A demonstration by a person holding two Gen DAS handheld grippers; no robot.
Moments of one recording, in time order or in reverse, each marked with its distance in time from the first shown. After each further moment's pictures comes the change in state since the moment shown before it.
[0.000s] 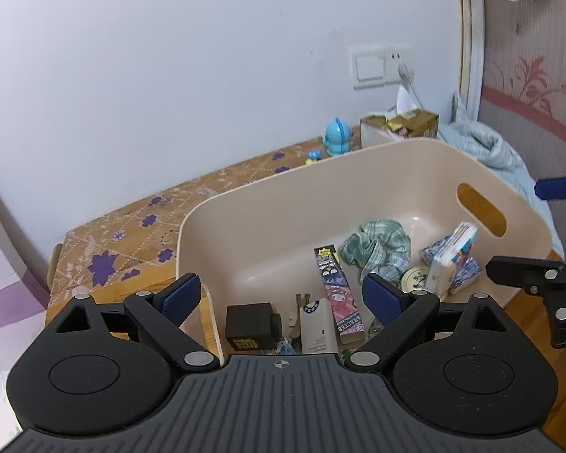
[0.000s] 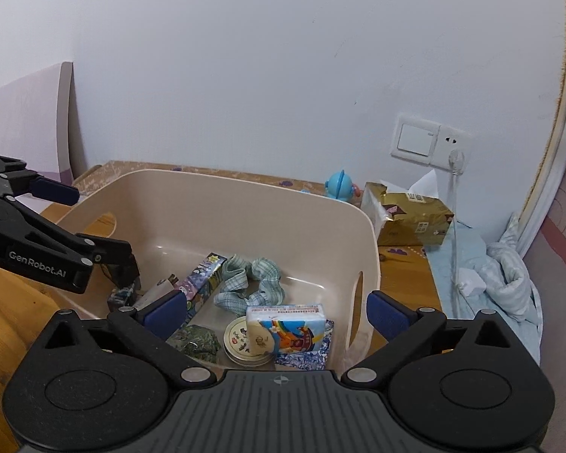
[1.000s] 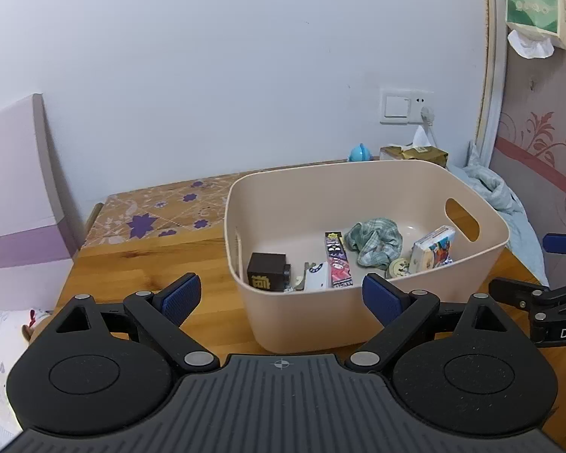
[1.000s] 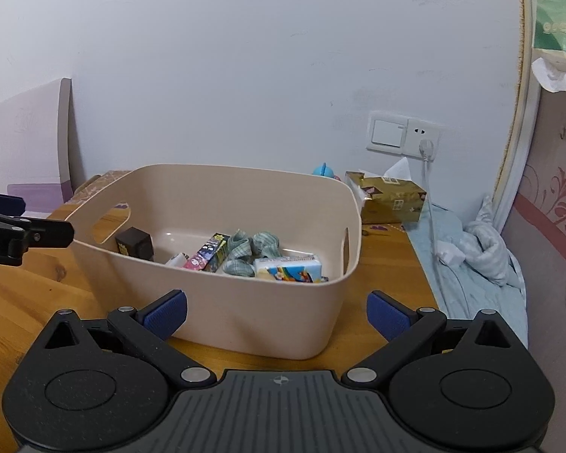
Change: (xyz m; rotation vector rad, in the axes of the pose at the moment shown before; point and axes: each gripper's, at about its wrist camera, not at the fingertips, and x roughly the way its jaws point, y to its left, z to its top) left arm -0.086 -0.001 -0.065 -0.175 -0.096 0.066; right arm -0.053 0.016 -0.053 0.058 -0.057 -0.057
